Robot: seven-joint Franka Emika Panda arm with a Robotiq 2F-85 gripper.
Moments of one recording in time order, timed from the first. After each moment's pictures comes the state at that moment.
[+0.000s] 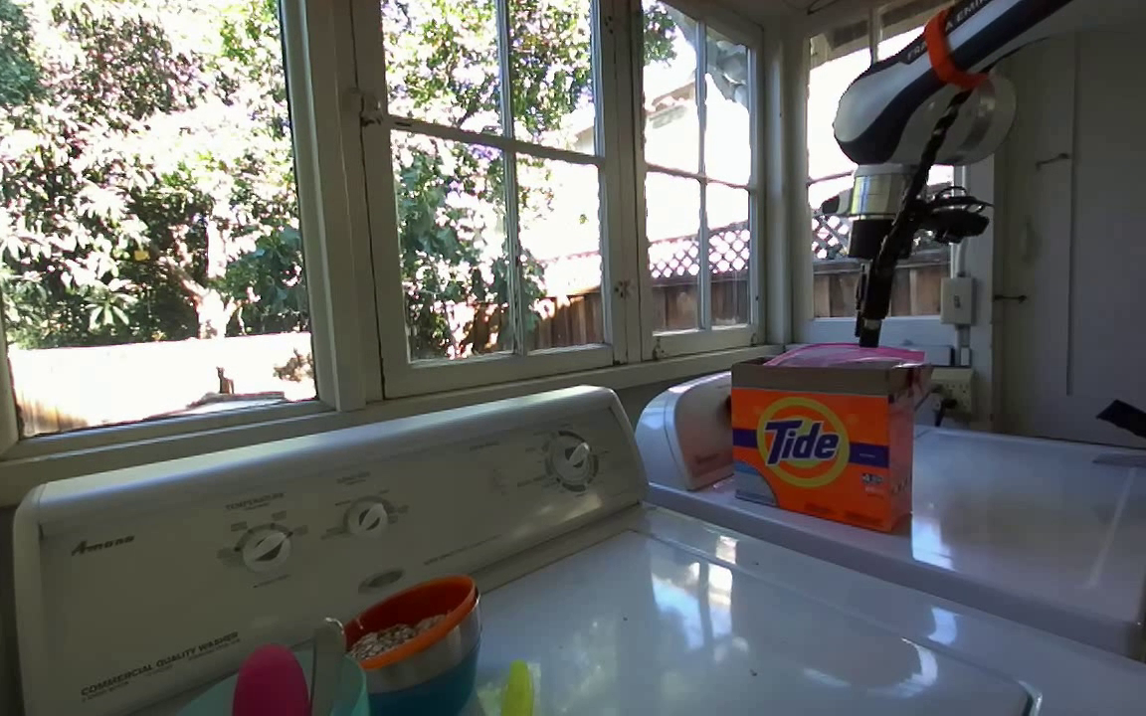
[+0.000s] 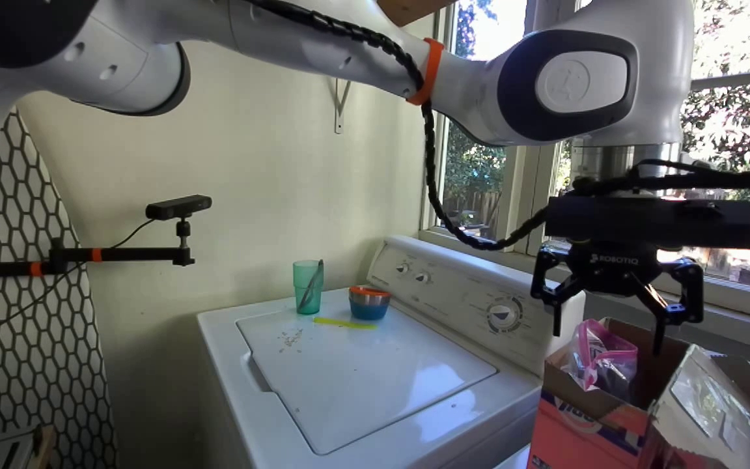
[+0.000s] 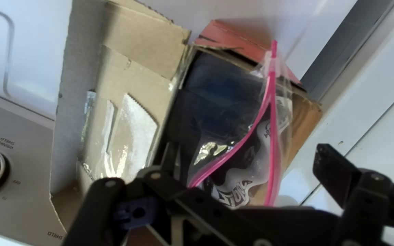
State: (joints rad) arm -0.35 0.53 -0.19 -1.29 0.15 1.95 -1.02
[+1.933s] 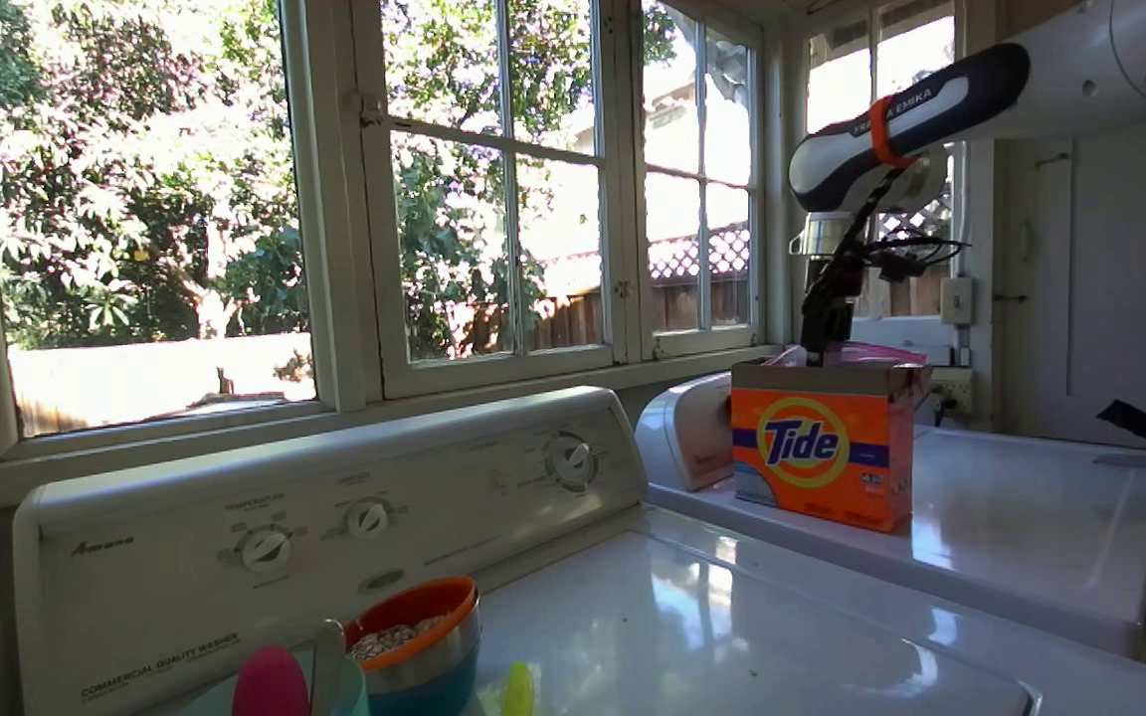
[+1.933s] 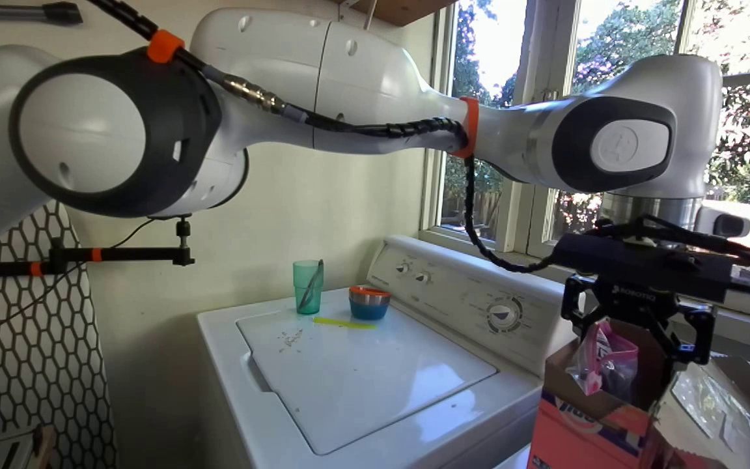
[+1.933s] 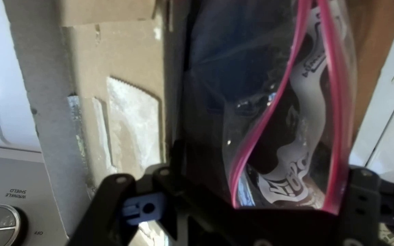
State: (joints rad) arm -0.41 0.87 -0.10 -0.80 0.13 1.80 -0.65
